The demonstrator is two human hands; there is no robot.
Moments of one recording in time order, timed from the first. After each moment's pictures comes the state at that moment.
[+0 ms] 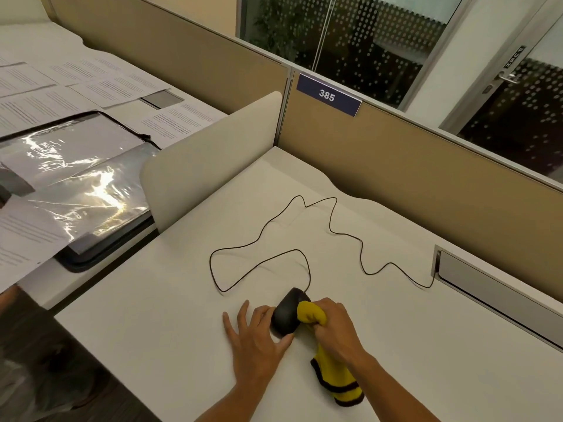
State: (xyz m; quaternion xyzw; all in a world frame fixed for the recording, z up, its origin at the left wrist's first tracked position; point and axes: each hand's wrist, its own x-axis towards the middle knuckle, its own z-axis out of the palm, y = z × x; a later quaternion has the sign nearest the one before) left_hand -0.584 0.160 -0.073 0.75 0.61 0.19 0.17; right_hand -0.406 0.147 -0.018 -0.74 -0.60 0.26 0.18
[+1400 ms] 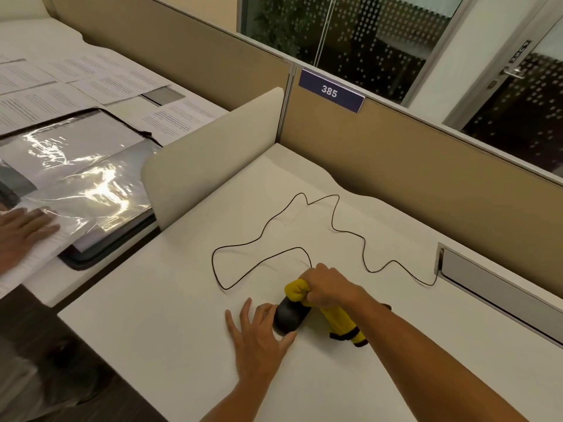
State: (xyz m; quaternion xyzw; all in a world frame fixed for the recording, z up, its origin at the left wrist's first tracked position) left_hand -0.584 0.161 -0.071 0.75 0.61 0.18 0.18; right_hand -0.409 0.238 0.040 -0.68 -0.66 0.29 -0.15
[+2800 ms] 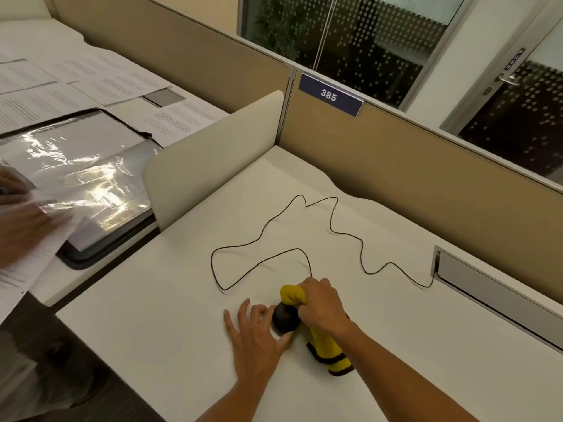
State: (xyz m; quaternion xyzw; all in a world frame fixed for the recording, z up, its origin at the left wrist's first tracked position) left_hand -0.585 0.162 -0.073 0.74 0.63 0.17 0.17; right_hand -0.436 0.196 0.020 -0.76 -0.61 0.23 -0.01
